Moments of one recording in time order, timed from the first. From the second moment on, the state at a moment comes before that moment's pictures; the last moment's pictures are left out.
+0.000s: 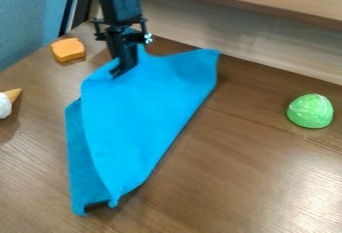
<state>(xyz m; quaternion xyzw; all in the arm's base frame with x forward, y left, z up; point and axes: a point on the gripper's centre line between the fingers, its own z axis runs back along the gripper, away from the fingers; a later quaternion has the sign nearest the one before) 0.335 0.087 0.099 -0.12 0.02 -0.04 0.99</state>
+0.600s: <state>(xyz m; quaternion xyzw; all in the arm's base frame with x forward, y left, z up) 0.313 0.094 0.066 -0.12 0.07 -0.01 0.99</state>
